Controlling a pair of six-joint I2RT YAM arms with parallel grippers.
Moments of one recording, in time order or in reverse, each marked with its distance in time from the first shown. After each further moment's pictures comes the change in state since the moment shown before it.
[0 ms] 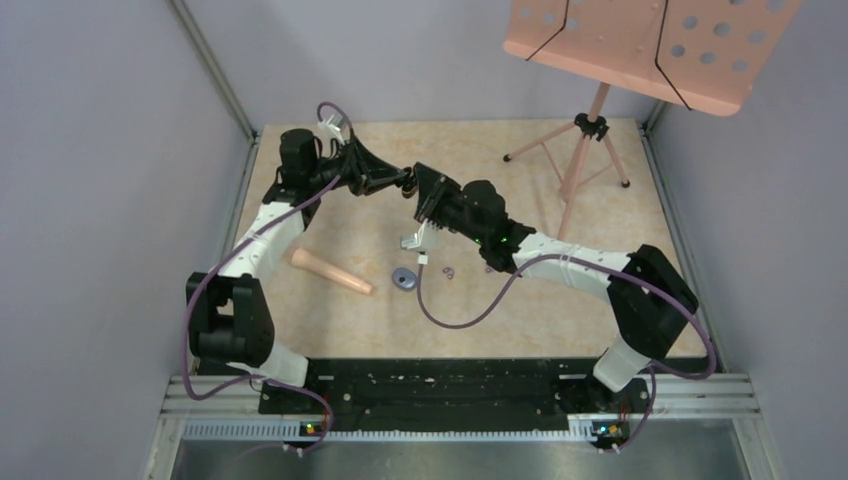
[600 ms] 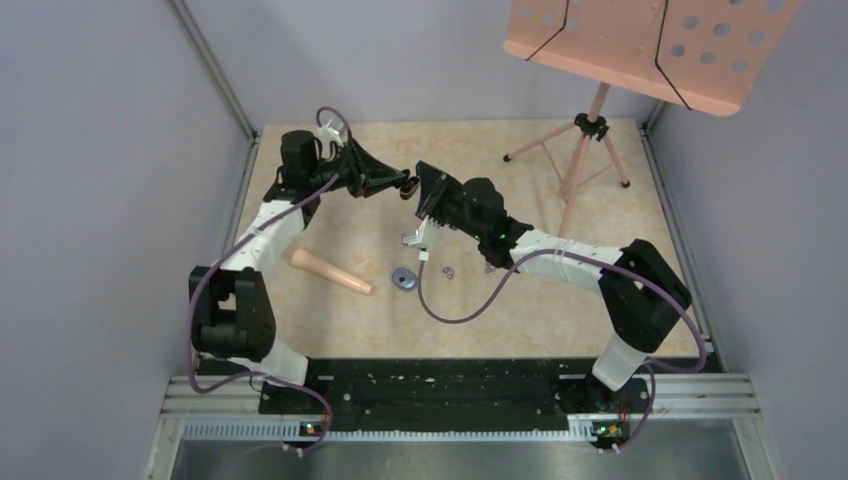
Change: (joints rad) left arm 0.016 0.029 0.000 -0.016 0.000 -0.037; right arm -0.028 0.049 0.019 0.015 -0.003 0.000
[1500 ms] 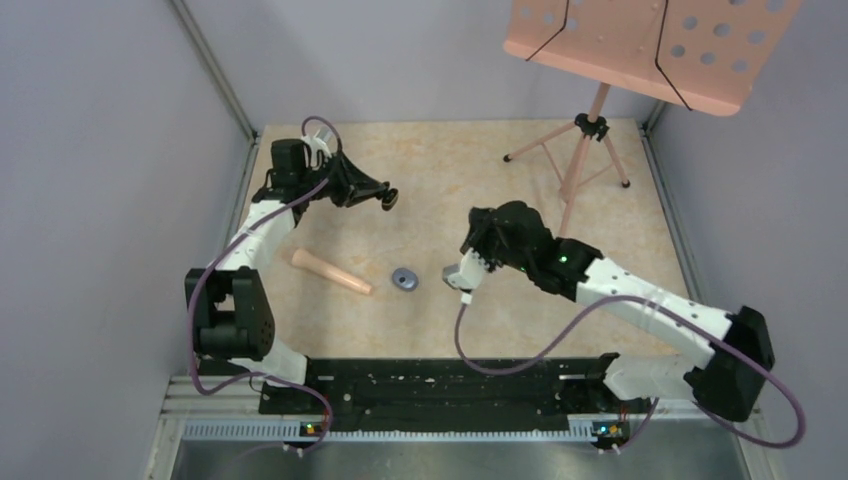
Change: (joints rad) left arm 0.074 0.006 0.000 -0.208 -0.094 0.227; right arm 0.064 -0.398 -0.095 -0.643 0.185 0.227
